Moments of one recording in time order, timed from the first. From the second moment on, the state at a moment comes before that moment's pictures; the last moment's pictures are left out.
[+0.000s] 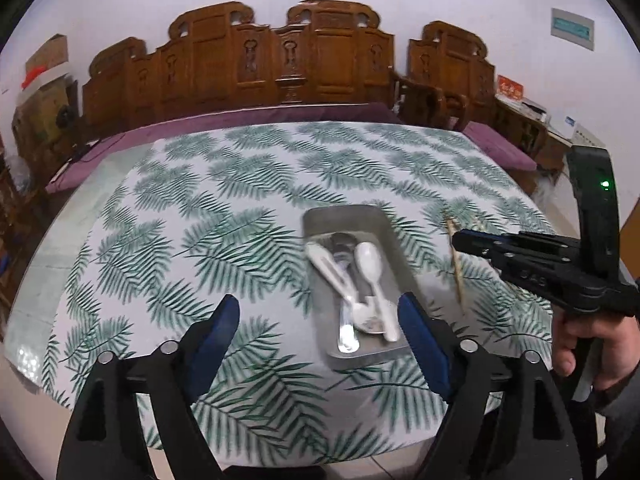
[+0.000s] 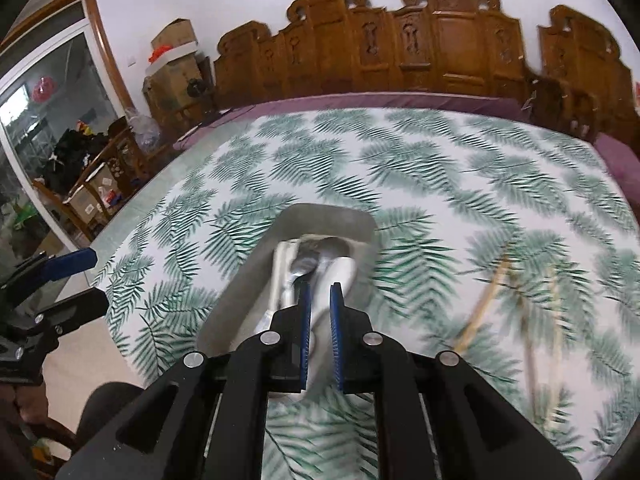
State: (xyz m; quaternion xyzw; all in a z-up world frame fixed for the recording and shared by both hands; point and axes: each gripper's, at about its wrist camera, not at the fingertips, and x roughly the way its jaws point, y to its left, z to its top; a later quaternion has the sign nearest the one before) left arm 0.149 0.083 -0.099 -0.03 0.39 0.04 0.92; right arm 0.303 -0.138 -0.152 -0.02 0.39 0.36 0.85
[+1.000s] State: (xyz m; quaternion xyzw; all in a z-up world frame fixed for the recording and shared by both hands) left arm 0.234 -0.017 -0.144 0.00 0.43 -0.07 0.90; right arm 0.391 -0.243 -0.247 -0.08 0.47 0.27 0.84
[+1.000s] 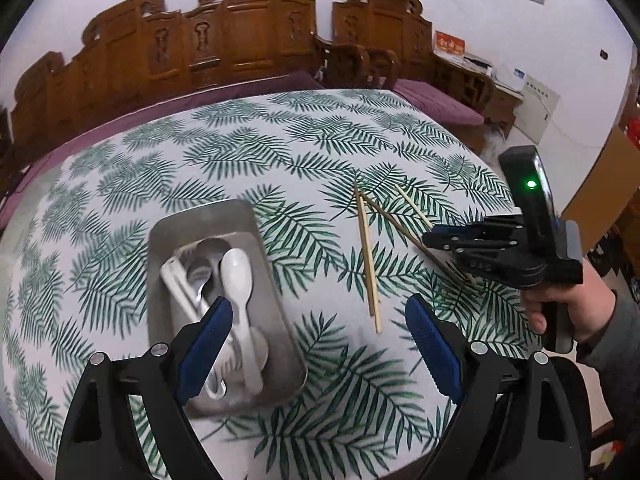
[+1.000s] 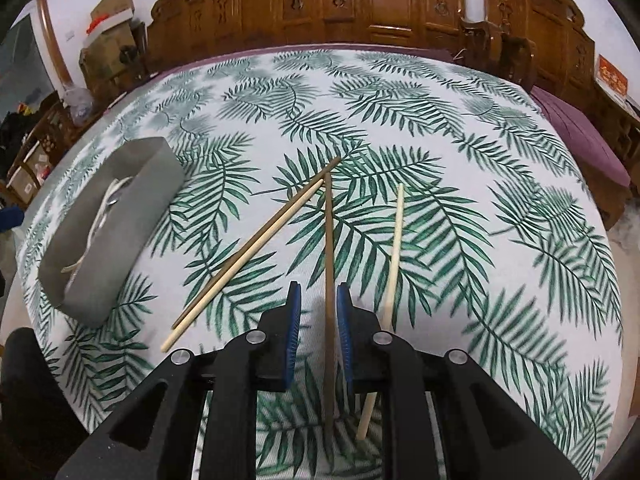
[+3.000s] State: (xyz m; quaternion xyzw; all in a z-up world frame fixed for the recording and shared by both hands) left arm 0.329 -0.057 -0.218 0.03 0.52 -0.07 0.85; right arm 0.348 -0.289 -0.194 -0.07 0.43 0.27 0.86
